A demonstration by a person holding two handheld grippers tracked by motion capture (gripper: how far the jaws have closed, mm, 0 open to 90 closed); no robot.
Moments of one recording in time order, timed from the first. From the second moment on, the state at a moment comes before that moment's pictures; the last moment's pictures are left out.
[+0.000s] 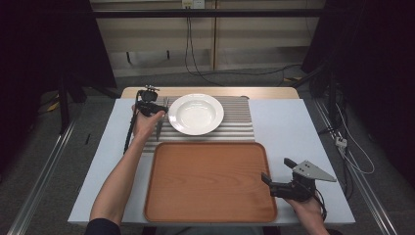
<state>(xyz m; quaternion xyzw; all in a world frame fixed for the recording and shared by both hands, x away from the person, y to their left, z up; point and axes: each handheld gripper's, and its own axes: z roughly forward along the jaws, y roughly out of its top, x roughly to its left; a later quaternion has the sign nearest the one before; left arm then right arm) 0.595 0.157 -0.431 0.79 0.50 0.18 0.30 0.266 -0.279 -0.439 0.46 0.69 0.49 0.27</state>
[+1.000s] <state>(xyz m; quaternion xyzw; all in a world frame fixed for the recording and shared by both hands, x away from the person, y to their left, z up) 0.620 0.146 -0.442 0.80 0.52 0.15 0.25 0.265 -0.282 -0.440 0.47 0.69 0.49 0.27</state>
